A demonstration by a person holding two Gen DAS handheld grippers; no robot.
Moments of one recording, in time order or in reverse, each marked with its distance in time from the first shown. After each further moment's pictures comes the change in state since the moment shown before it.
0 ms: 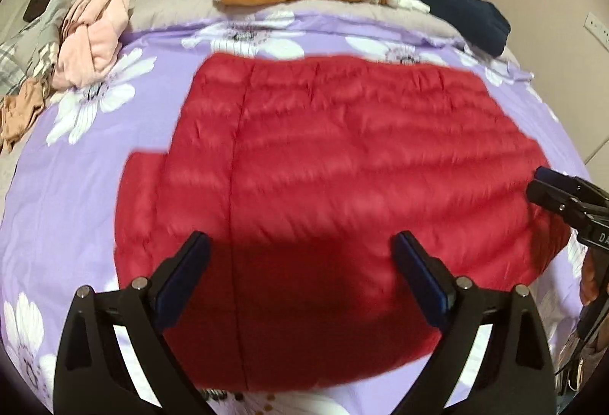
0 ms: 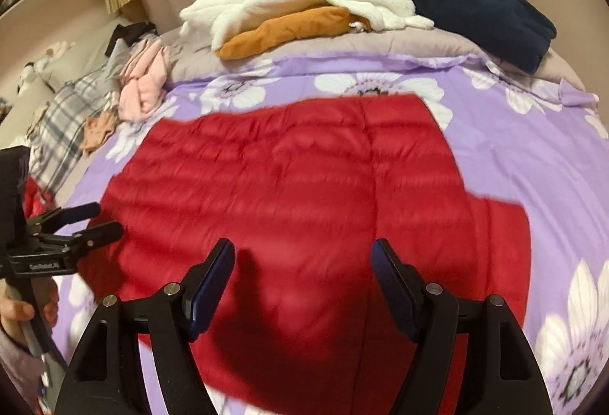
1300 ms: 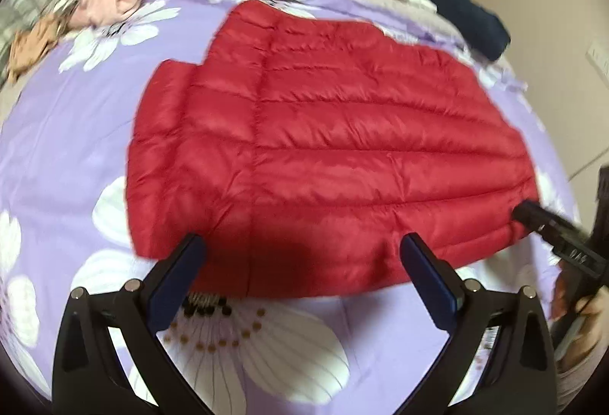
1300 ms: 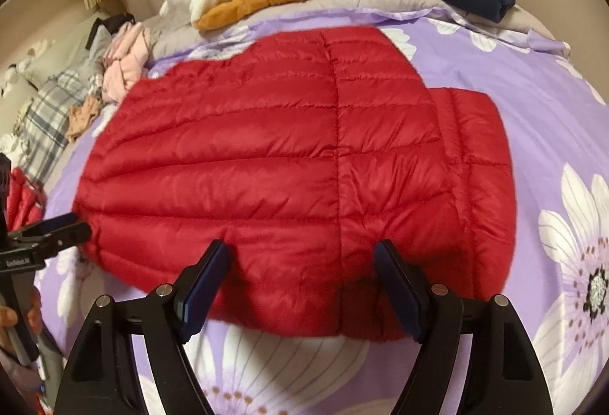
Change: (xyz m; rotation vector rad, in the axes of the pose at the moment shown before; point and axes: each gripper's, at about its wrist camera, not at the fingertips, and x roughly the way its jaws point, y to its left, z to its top) left arm -0.035 0.022 -0.054 -0.173 0.030 -0.080; right arm -0.015 -0.010 -0.052 0.106 0.035 -0.033
